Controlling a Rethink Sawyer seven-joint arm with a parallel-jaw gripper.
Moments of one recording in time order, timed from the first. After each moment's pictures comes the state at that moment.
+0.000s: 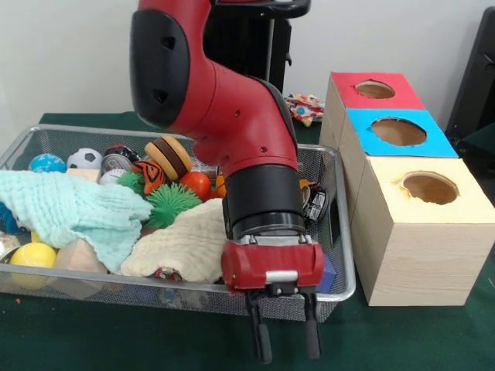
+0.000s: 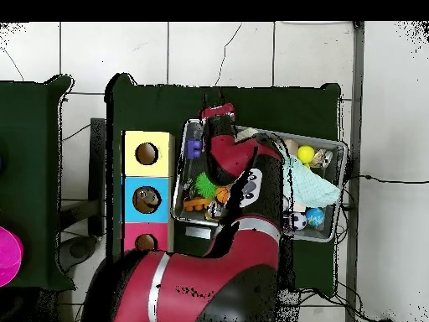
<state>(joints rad) -0.10 -0.13 -0.21 1.04 -0.63 -0.50 2.14</state>
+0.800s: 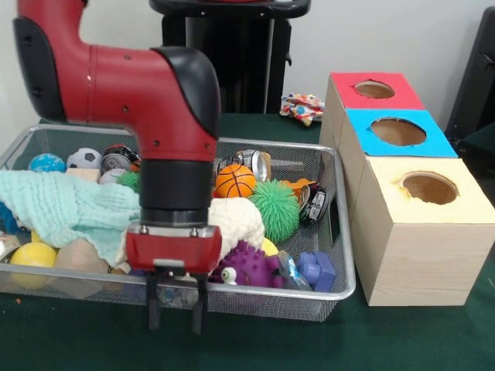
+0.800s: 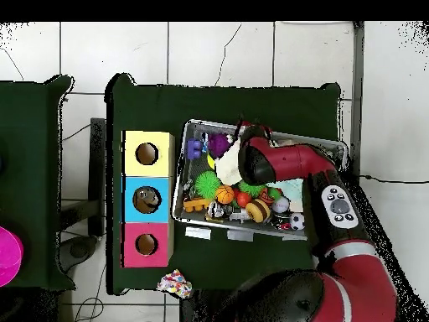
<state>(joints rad) -0.54 -0.33 0.32 1.29 -0.72 0.09 2.13</state>
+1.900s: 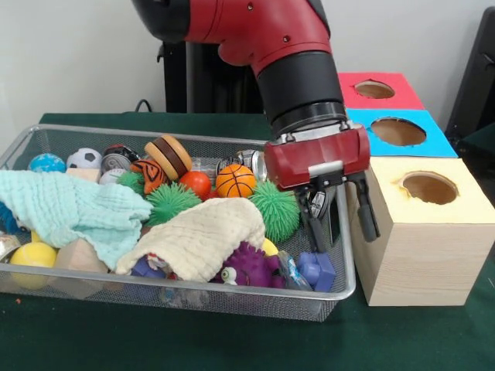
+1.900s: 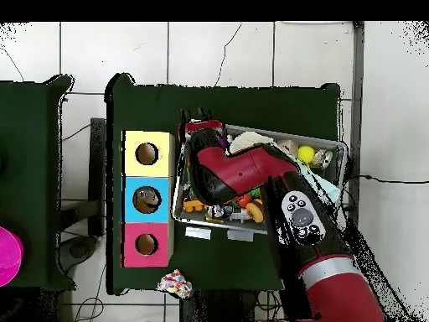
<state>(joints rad) -0.46 -0.56 0.42 1.54 -0.83 -0.16 2.13</state>
